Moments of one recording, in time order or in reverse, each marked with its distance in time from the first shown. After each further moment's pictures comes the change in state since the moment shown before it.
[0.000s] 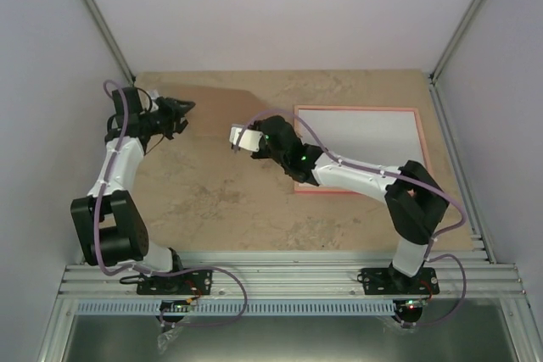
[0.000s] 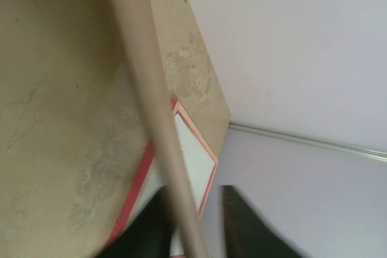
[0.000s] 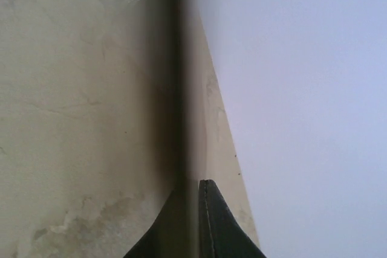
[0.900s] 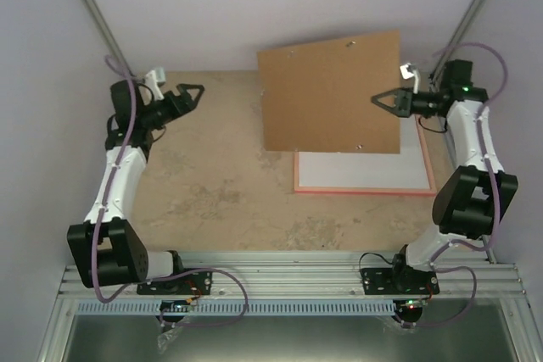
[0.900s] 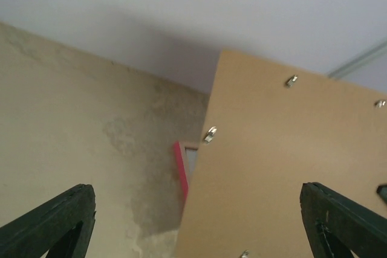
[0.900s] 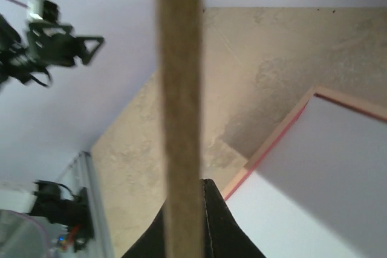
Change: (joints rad) left arm -0.046 -0.160 0.016 0.131 -0.087 0.539; right arm -1.090 -0.129 0.300 -1.029 -1.449 0.616
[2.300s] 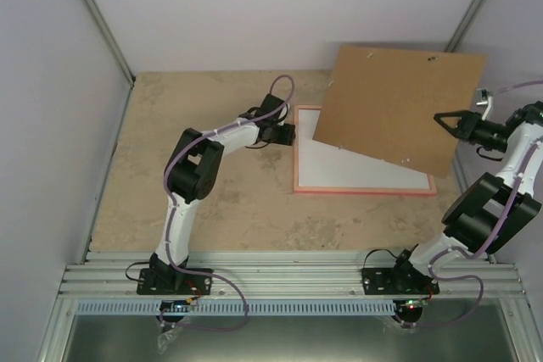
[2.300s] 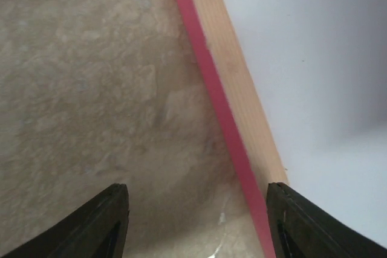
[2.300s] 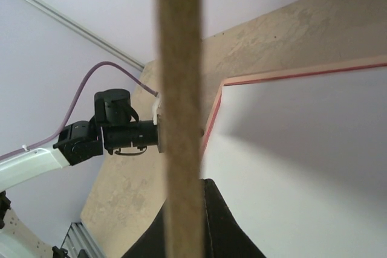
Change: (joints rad) left arm -0.697 0.915 0.504 -0.196 -0.589 0.258; right arm -0.537 -0.051 -0.028 -0.478 -0.073 -0.265
